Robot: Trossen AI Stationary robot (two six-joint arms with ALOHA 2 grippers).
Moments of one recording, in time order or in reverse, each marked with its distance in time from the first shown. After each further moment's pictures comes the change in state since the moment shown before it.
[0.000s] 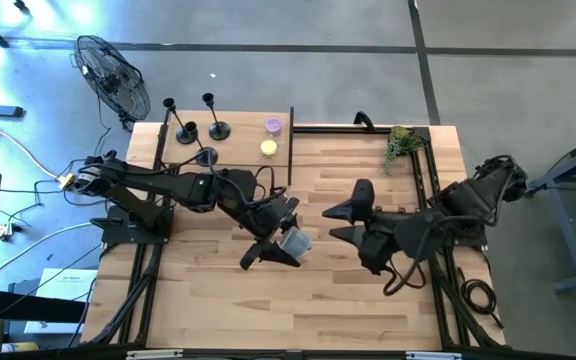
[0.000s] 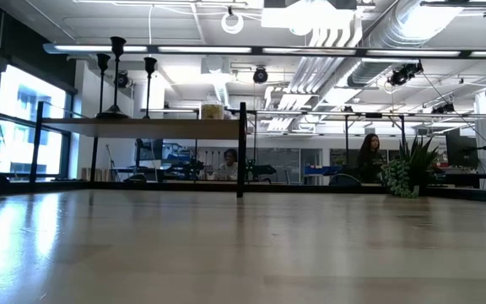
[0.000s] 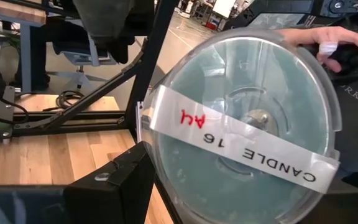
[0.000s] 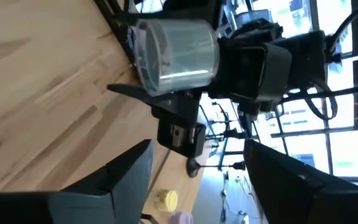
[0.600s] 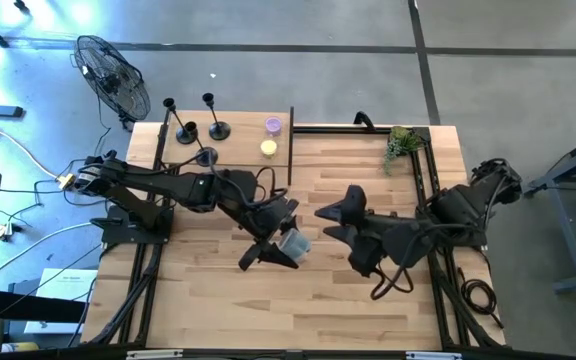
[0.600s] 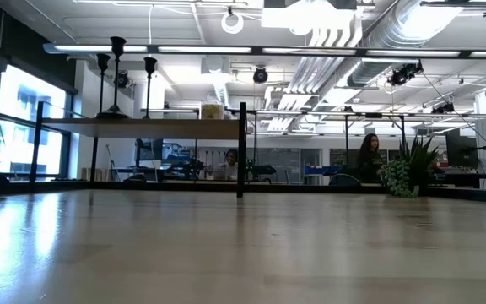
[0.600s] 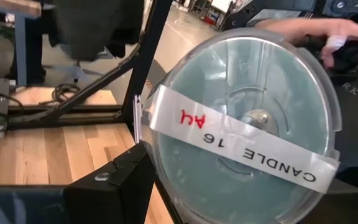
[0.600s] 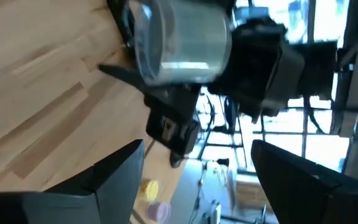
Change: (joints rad) left arm 0.000 0.000 0.000 -0.018 0.015 -0.001; right arm 0.006 0.039 0.000 0.016 0.064 -0.122
